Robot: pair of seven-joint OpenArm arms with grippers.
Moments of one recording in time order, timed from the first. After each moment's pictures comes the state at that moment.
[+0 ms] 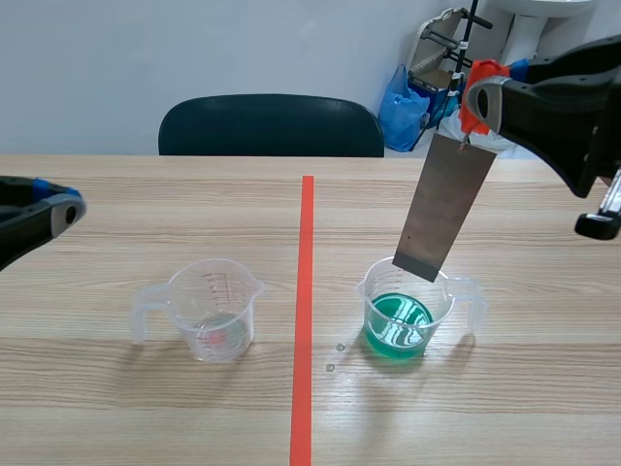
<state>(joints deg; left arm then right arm) 31.8 -55.6 -4.6 107.7 -24.8 -29.4 -15.9 -26.0 59.3 3.3 118.9 37.2 24.7 9.3</state>
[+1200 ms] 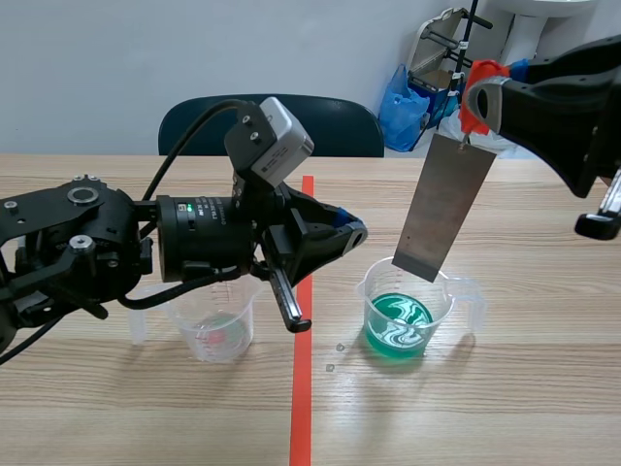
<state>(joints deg) -17.8 -30.0 48.9 86.6 -24.5 -28.5 -4.1 -26.0 59.3 3.3 118.9 37.2 24.9 9.3</state>
